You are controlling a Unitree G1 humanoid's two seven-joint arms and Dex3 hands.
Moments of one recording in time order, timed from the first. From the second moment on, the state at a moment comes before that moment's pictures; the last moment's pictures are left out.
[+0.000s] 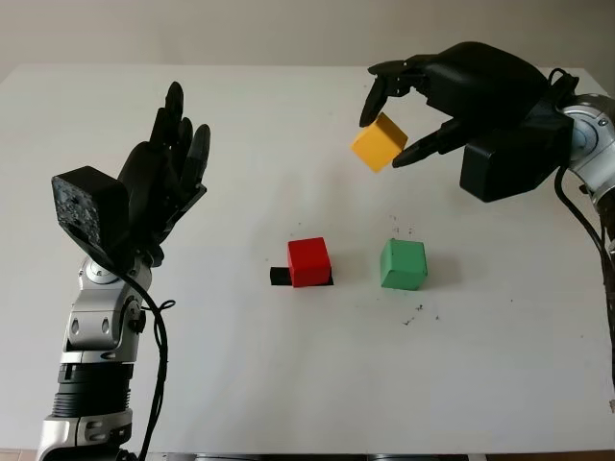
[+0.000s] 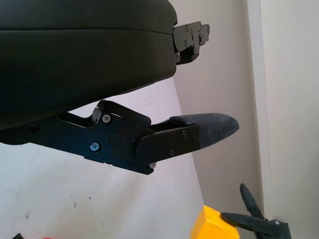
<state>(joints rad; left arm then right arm) -0.43 0.28 0.17 0.06 -0.17 0.16 -0.21 -1.21 -0.71 0.32 1.02 -0.38 -0.74 0.40</state>
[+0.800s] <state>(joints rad) -0.43 0.28 0.17 0.05 -0.16 0.18 -0.20 -0.99 -0.66 0.30 0.14 -0.26 0.08 0.92</state>
